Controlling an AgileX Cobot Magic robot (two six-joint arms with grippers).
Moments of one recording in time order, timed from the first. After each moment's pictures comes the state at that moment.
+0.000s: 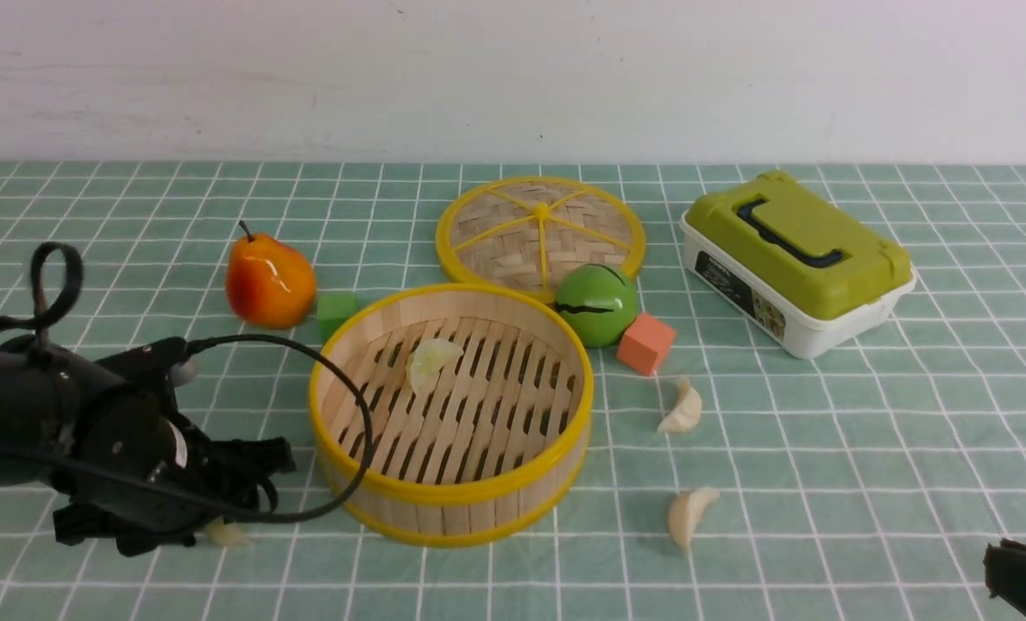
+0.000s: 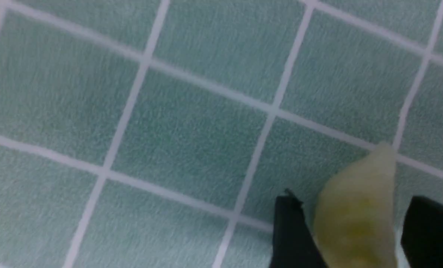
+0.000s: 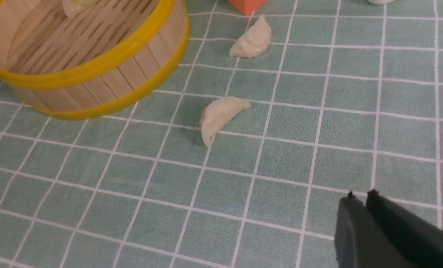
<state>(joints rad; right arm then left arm) 0.16 0.65 -0.36 0.47 0.42 -0.27 -0.23 1.68 -0.78 0.27 0.30 -0.83</state>
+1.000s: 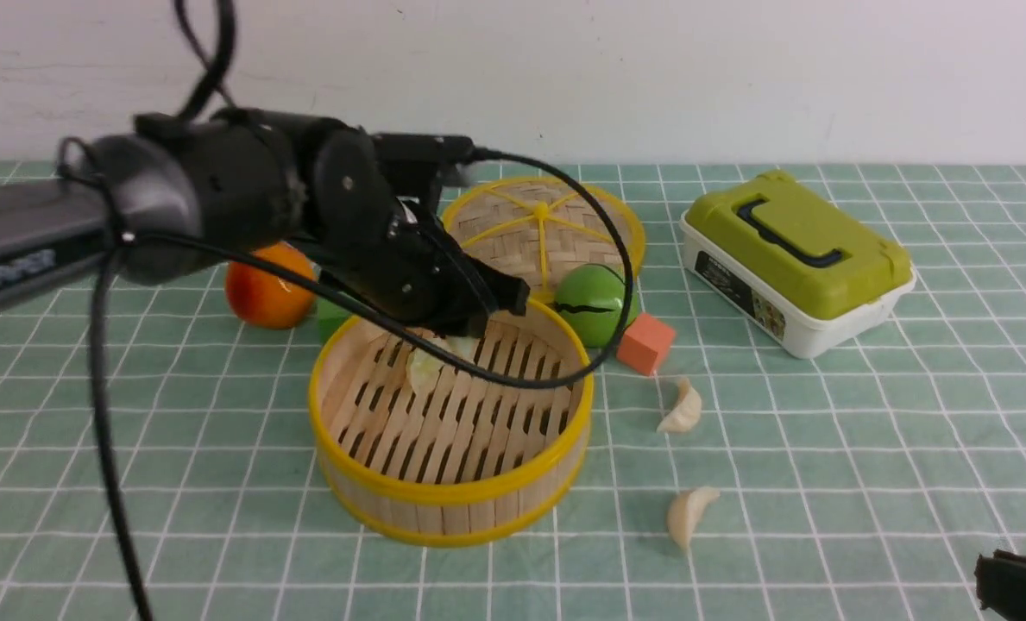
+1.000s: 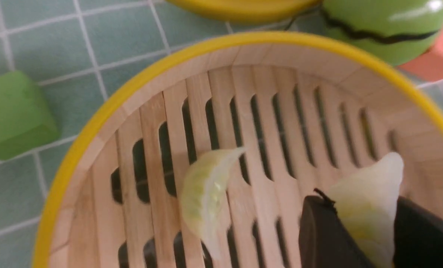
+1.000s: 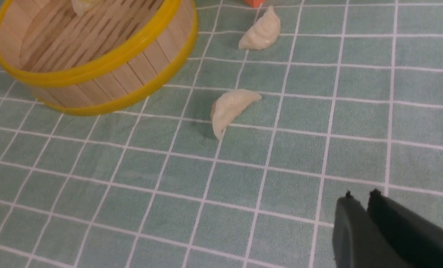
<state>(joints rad) 0.16 0.65 -0.36 0.51 0.45 -0.27 -0.45 1.93 -1.50 -0.13 0.57 -0.07</state>
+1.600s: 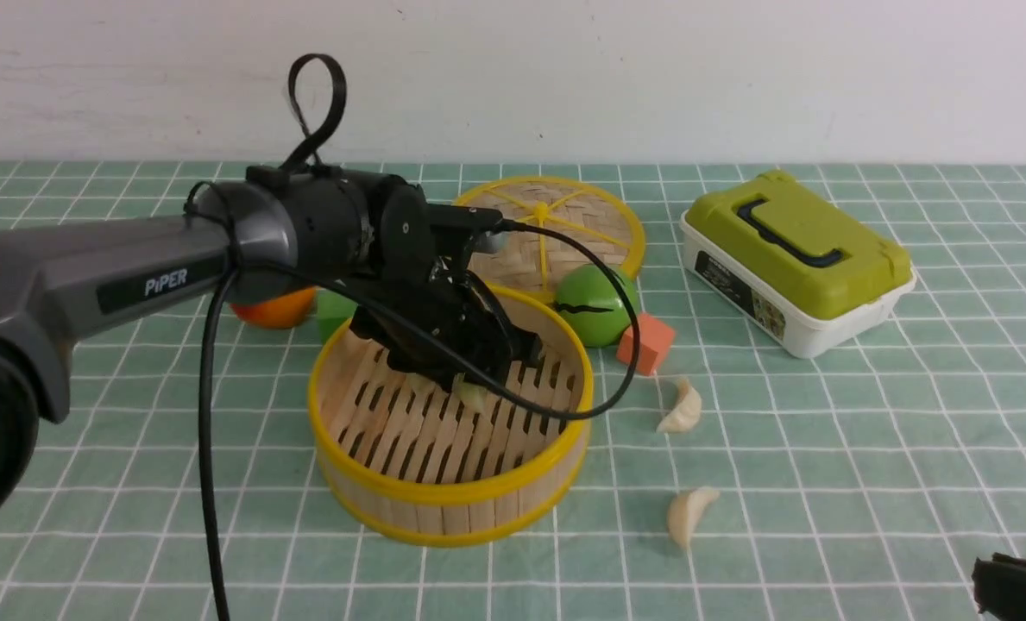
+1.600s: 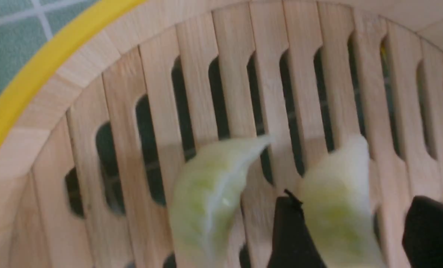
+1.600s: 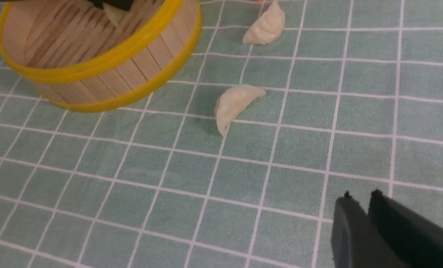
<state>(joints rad) 0.16 0.65 -0.36 0.49 0.45 -0.27 -0.45 2.05 -1.61 -0.14 0.70 -0.05</state>
